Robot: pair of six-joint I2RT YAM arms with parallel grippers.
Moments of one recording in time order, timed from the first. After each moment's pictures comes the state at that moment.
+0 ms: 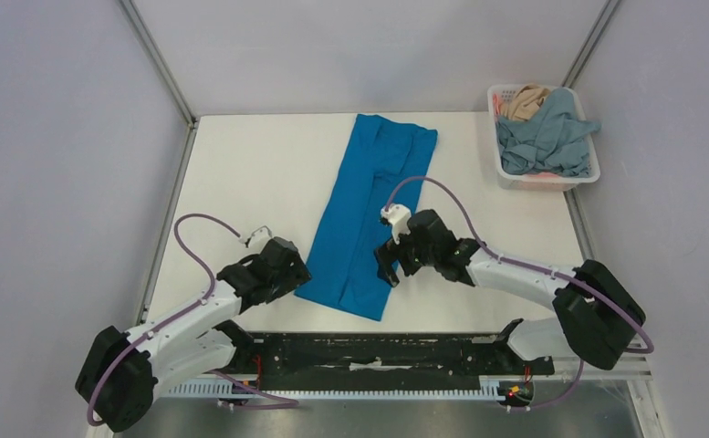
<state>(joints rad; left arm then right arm) -0.66 0.92 0.45 -0.54 -0.31 -1.07 0.73 1.37 0.69 -0.05 -0.16 0.06</state>
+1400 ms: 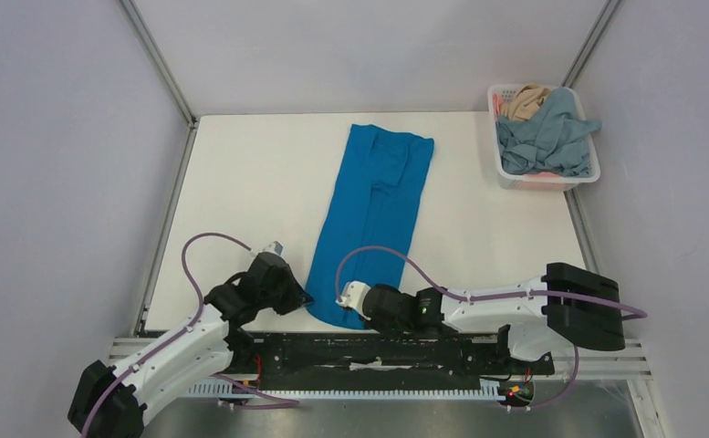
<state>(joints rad) -0.63 0.74 0.29 -0.46 0.05 -1.01 1.32 1.44 0.66 -0.23 0.13 0.10</state>
